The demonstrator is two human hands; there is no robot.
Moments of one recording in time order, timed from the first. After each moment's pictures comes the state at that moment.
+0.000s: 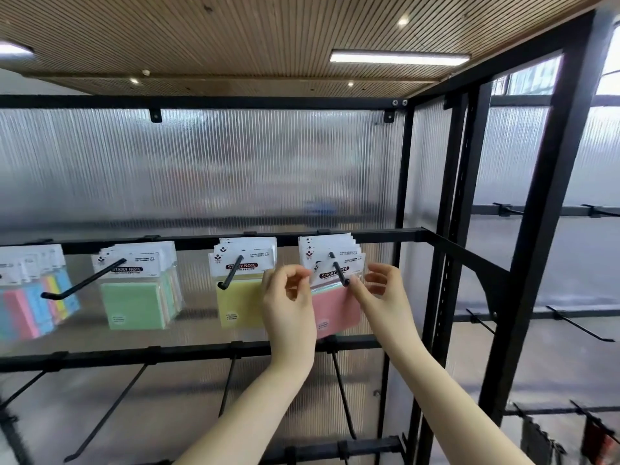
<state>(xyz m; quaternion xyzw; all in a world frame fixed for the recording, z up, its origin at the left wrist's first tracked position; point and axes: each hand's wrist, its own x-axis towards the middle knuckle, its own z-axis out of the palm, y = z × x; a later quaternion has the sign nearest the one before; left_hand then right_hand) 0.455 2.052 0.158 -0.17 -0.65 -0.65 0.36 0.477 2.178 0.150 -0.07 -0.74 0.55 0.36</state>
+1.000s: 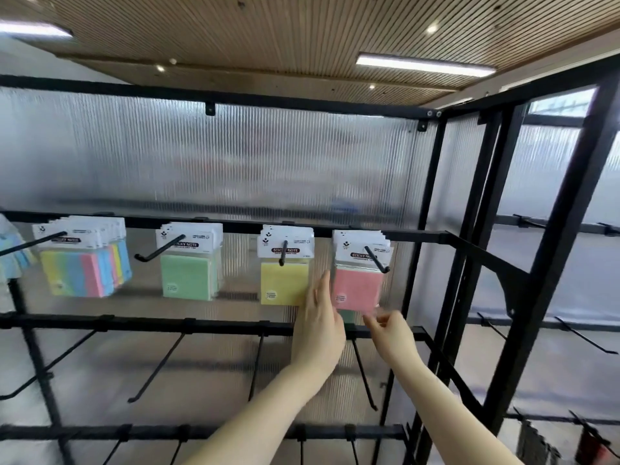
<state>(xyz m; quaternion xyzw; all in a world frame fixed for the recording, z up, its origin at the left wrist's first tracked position) 0.456 2.023 0.104 -0.25 -0.83 -0.43 0.26 0.474 2.158 0.095 -0.20 -0.84 0.44 0.22</state>
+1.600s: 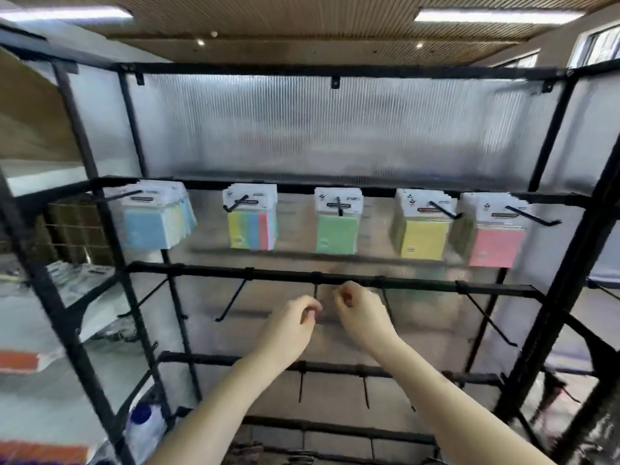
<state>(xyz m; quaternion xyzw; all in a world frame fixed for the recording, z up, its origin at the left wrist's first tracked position) 0.478 1.714 0.079 -0.22 -0.90 -0.37 0.10 0.497 1.866 0.096 -0.03 -0.92 0.36 0.17</state>
